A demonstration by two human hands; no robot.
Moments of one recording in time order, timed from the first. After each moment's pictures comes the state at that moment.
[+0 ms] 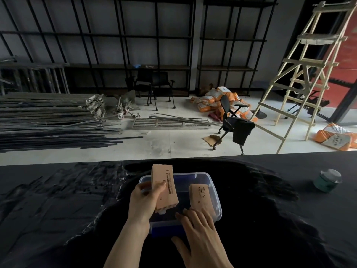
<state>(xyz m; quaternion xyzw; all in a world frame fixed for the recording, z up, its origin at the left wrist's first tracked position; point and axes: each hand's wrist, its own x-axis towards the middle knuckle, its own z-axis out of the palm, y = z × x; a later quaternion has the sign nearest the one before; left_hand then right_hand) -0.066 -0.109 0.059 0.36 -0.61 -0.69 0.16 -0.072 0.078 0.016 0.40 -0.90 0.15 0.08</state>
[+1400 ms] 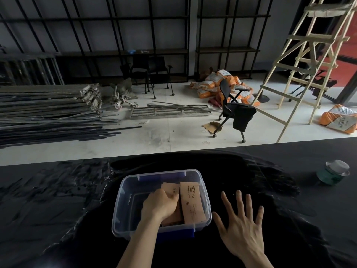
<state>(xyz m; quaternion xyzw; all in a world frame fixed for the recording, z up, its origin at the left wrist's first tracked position) -0.141 -0.066 0.021 0.33 -0.88 -0.32 -0.11 -0.176 0.178 -0.062 0.11 -0.99 0.05 -0.03</state>
